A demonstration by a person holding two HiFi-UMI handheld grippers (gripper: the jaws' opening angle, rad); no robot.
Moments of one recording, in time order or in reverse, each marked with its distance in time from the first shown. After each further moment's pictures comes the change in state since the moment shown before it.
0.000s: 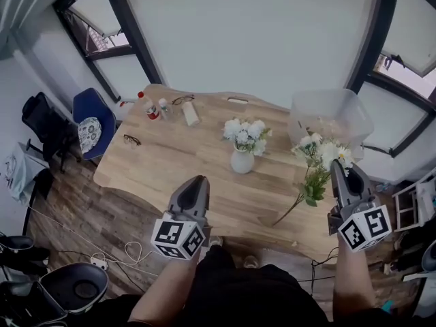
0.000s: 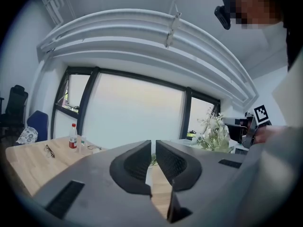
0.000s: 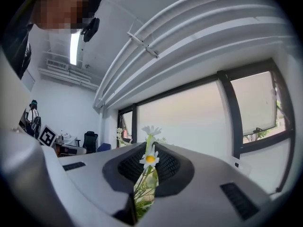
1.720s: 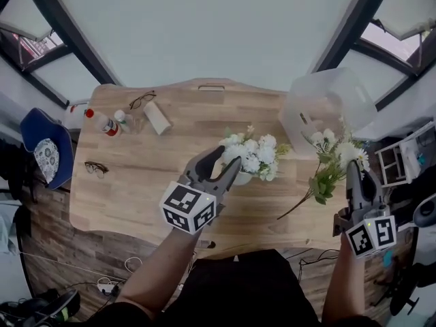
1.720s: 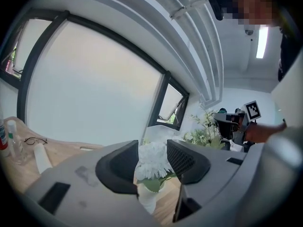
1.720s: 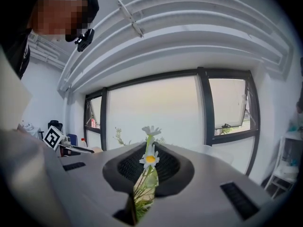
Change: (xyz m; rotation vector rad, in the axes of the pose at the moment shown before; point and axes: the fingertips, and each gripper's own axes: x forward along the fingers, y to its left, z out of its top) left arm 0.203 0.037 -0.047 -0.041 0.239 -0.555; right arm 0.080 -0.030 -0.043 0.019 0.136 -0.403
